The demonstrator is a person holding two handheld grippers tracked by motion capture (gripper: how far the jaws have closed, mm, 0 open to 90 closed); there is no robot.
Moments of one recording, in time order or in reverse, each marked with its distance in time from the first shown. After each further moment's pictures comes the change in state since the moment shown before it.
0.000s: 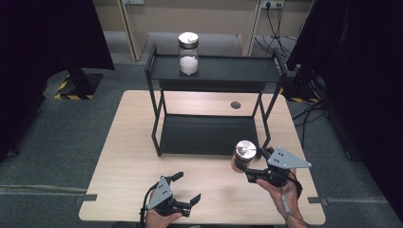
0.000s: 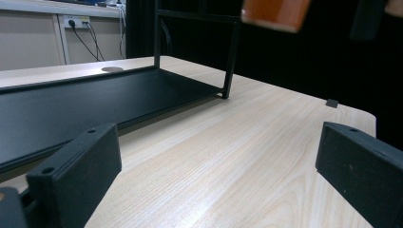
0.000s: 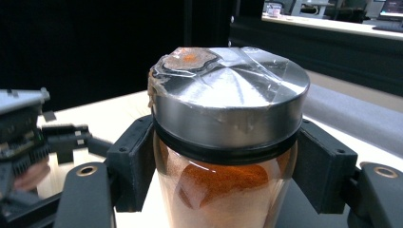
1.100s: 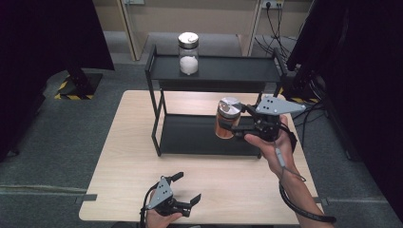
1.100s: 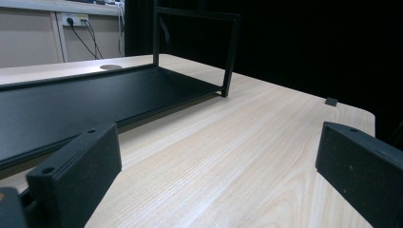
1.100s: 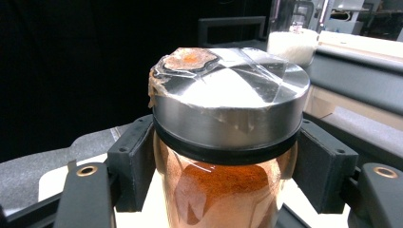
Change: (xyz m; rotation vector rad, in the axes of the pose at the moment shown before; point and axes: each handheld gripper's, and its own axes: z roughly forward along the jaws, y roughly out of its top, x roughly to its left) left arm 0.001 0.000 0.001 0.006 -0.005 -0.004; right arm -0.032 0.132 0.043 -0.001 0.102 -0.004
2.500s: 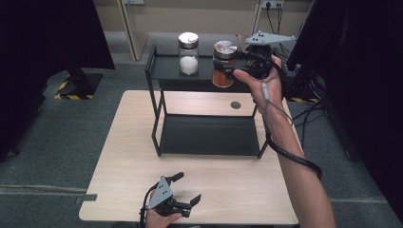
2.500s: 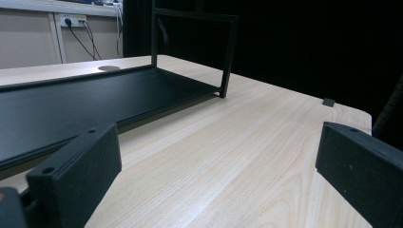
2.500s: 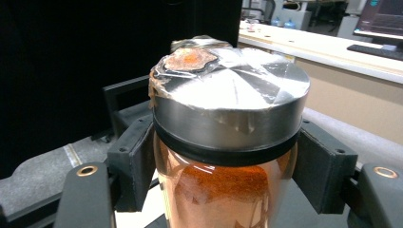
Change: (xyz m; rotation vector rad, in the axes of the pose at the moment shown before) left arm 0.001 0.000 -0.001 -0.001 -0.008 -0.005; right arm -0.044 0.105 0.054 0.044 -0.173 0.041
